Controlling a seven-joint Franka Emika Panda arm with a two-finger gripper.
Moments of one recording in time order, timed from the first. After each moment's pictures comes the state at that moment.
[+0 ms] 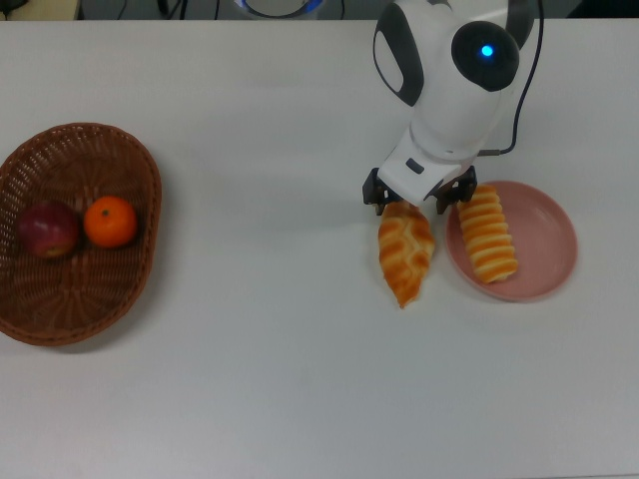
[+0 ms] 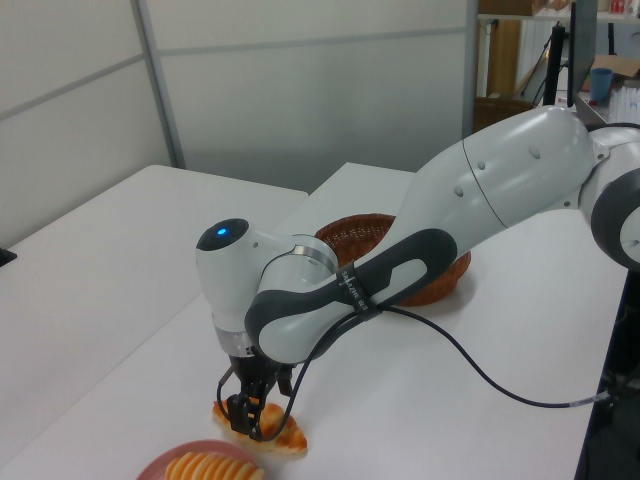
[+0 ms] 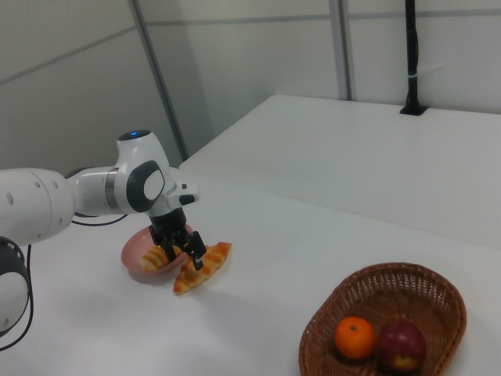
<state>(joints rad) 0.25 0.47 0.18 -1.63 -0.15 2.06 0.37</state>
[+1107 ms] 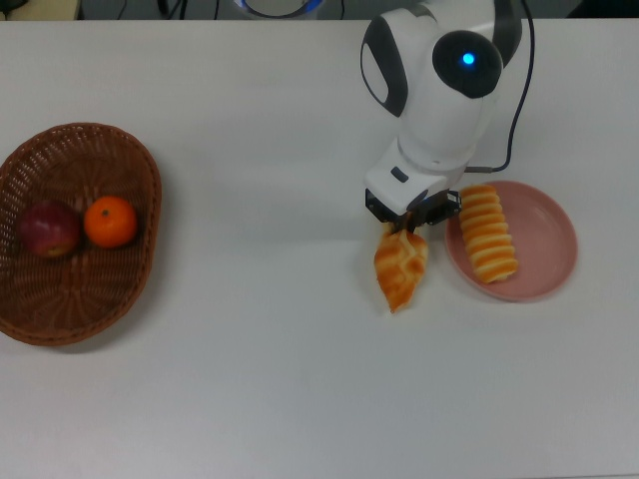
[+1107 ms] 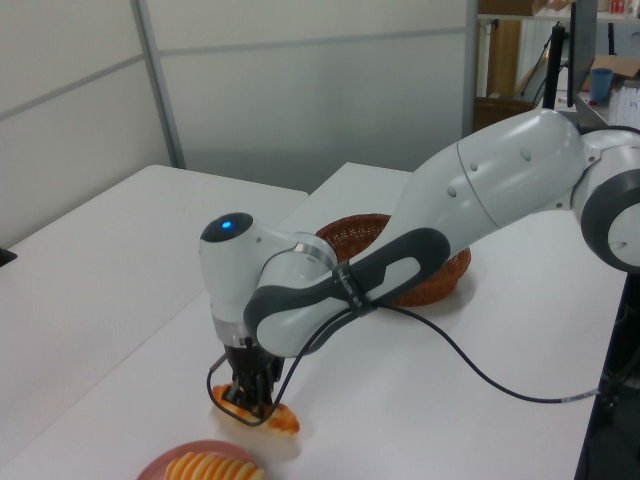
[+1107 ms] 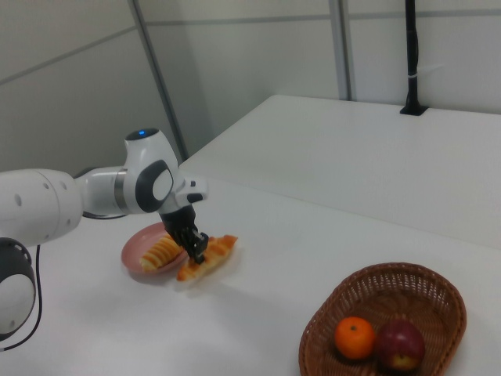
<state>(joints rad) 0.23 0.49 0.17 -1.60 -0.15 2.12 0.45</state>
